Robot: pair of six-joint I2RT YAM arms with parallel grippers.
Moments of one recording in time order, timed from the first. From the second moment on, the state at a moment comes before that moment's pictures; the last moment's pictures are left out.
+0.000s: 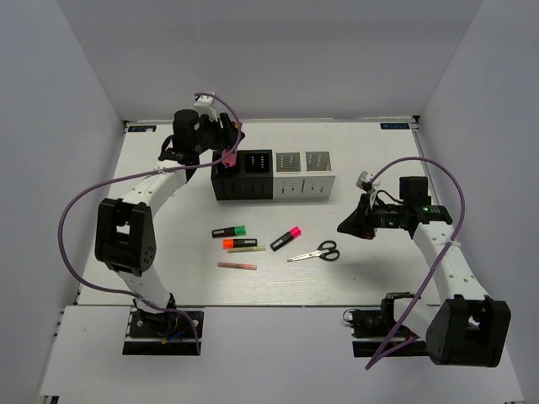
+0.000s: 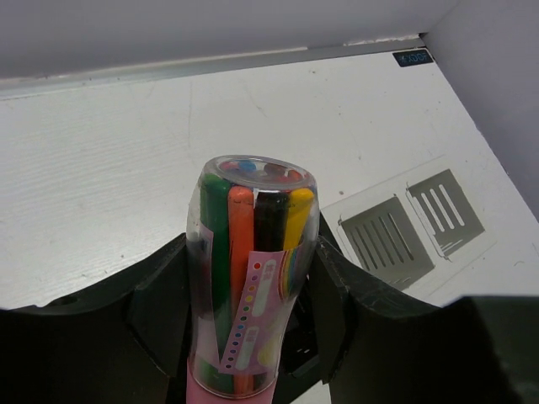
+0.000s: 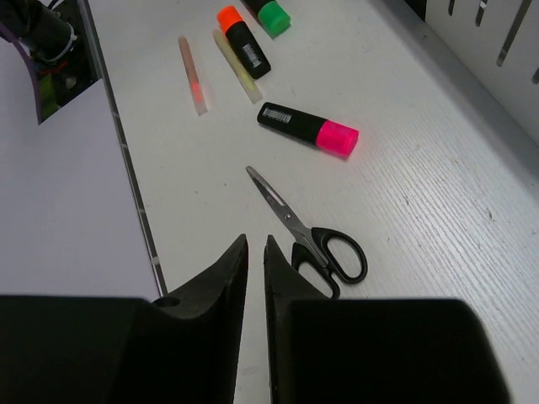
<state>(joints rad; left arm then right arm) -0.24 1.73 1.33 0.12 0.35 -0.29 0.01 1.07 0.79 -0.72 -1.12 -0.61</state>
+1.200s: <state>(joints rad) -0.21 1.79 1.14 0.41 0.40 -0.26 0.01 1.08 0.79 -0.80 -1.15 -0.71</state>
